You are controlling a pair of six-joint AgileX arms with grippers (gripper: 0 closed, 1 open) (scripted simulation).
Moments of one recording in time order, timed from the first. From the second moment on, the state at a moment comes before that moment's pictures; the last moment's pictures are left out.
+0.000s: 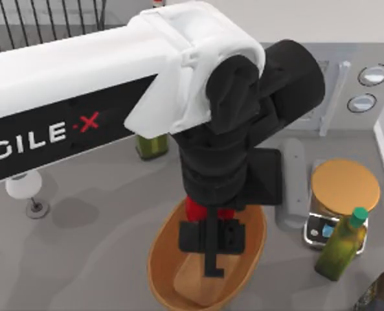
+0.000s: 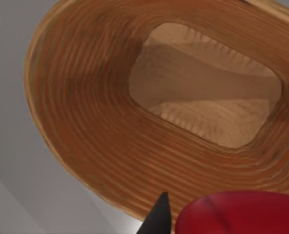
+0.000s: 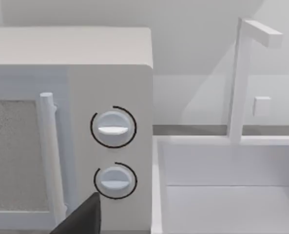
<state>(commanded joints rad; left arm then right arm) -0.98 1.80 1.60 -1.27 -0.06 0.68 0.00 0.00 0.00 0.00 0.00 0.00</state>
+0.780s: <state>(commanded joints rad) -0.97 1.85 1.38 -1.01 -0.06 0.70 0.00 0.00 0.00 0.00 0.00 0.00</state>
